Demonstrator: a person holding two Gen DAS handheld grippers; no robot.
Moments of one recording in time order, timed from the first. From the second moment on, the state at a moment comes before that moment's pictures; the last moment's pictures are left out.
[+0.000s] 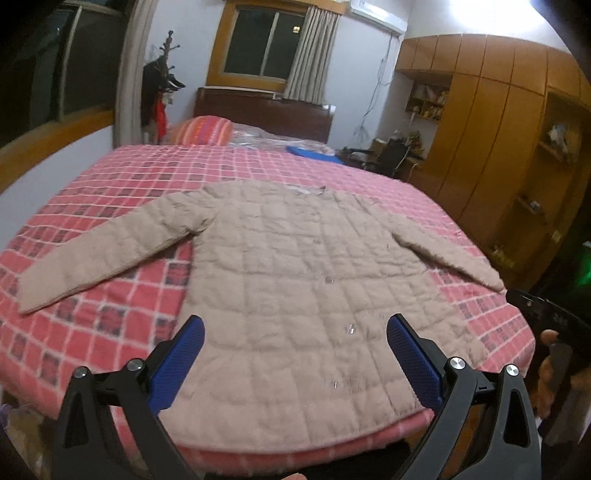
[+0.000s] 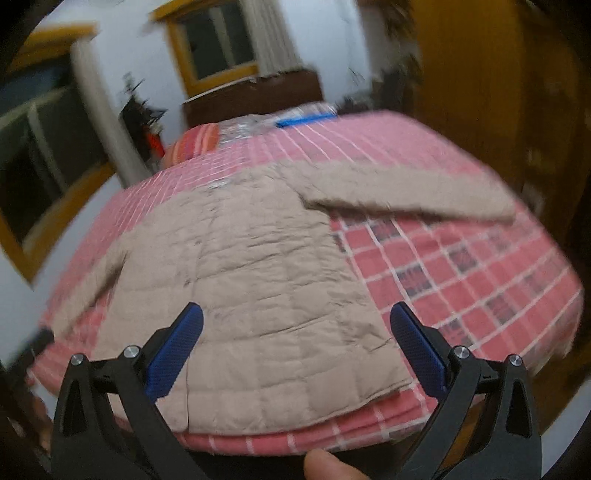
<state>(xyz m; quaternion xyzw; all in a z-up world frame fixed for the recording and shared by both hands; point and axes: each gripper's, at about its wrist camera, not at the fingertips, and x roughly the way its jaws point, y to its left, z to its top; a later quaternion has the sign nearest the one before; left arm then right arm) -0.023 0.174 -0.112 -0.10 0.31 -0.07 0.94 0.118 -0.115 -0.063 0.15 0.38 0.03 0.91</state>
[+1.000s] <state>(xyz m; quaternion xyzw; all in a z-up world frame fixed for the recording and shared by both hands) 0.122 0.180 -0.137 -0.10 0.36 -0.09 0.92 0.247 -0.445 -0.219 0.61 0.28 -0.17 0.72</state>
